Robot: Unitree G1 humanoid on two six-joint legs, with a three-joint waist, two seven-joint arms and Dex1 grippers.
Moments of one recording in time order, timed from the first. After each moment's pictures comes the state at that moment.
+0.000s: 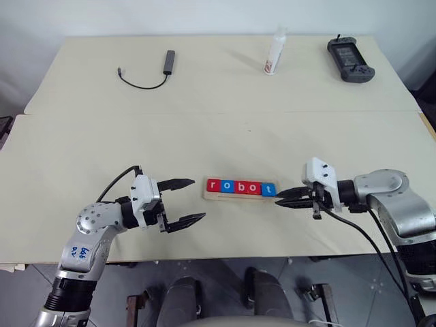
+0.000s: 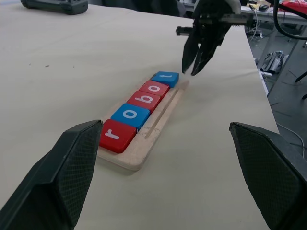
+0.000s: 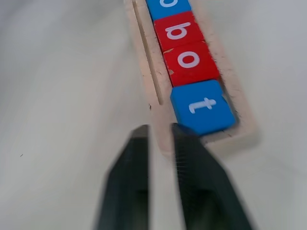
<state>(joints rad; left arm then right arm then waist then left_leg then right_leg) -0.11 0.55 0.02 -0.20 -0.44 0.14 -1.00 -0.38 -0.81 0.12 -0.12 0.27 0.49 1.24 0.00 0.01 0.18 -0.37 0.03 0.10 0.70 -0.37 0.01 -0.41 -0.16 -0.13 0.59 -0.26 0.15</state>
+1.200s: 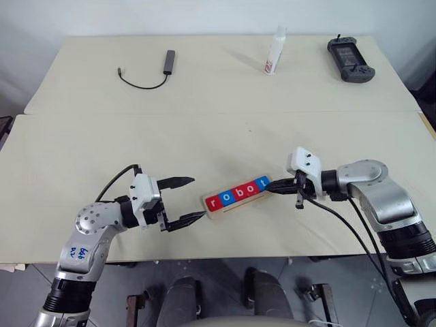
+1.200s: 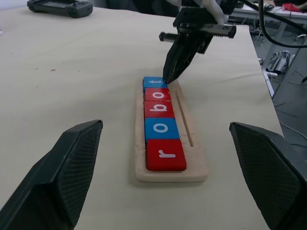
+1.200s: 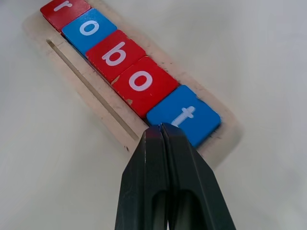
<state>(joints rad) -0.10 0.55 0.03 -0.23 -0.44 0.15 -0.96 -0.52 -0.73 0.19 -0.02 0.23 0.52 1.16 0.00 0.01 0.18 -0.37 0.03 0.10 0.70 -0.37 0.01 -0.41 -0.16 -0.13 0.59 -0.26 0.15</state>
